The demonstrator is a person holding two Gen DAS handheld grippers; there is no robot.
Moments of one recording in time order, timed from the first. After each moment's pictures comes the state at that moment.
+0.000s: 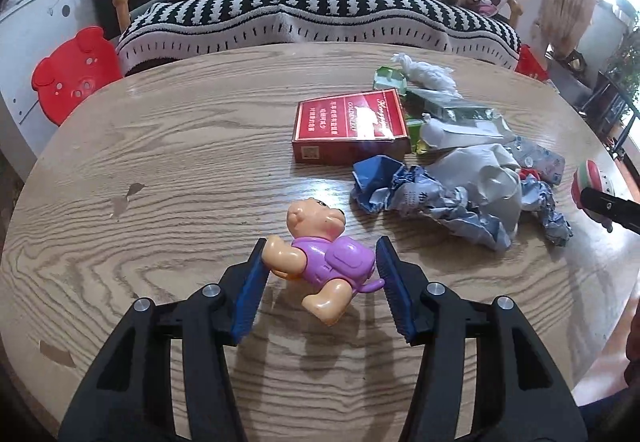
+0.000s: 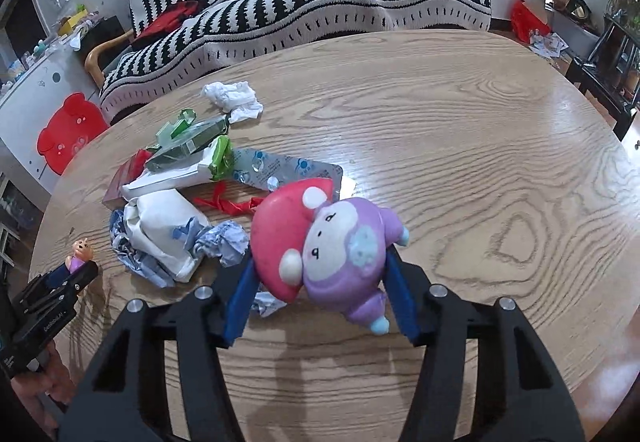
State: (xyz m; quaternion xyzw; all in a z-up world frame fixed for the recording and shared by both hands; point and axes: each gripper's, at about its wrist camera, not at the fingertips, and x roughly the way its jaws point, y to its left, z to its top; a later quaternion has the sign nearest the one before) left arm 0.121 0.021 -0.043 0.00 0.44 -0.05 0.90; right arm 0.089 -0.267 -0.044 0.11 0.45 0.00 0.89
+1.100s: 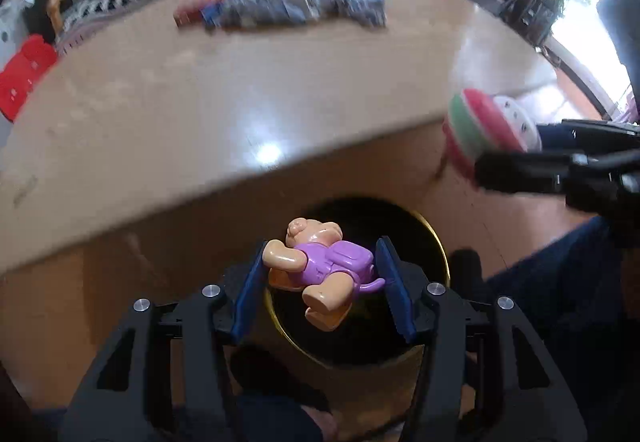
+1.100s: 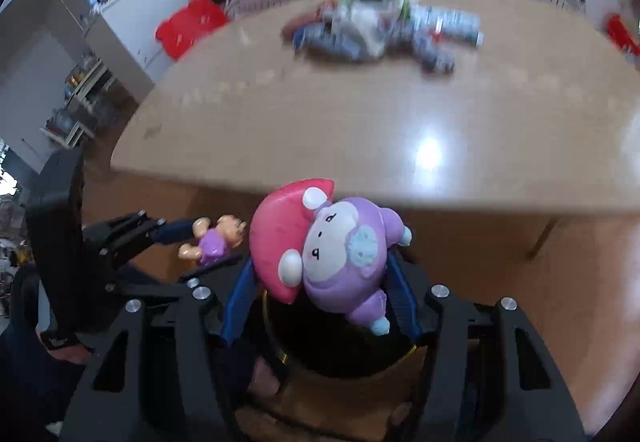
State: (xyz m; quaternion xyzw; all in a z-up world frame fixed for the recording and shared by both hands) left arm -0.104 -0.042 -0.081 0.07 0.51 -0.19 0.84; right arm -0.123 -0.185 -0.063 0.07 0.52 0.20 0.82
